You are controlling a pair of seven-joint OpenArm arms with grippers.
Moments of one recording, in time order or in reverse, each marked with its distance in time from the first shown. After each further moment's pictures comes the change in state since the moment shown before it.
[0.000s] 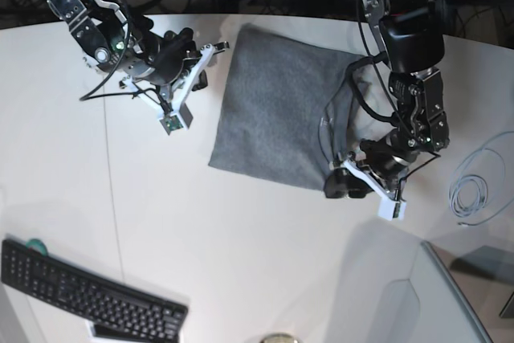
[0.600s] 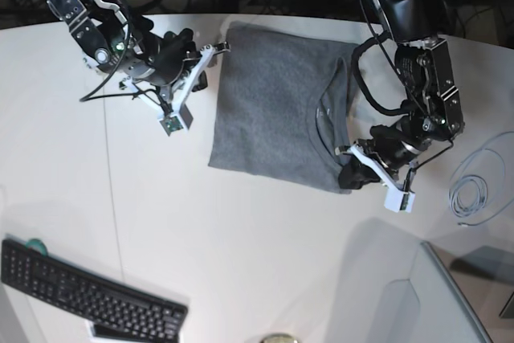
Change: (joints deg) left arm 7.5 0.6 0.0 16.6 -8.0 0.0 12.2; right arm 0.2 0.0 0.0 0.0 0.0 0.0 0.0
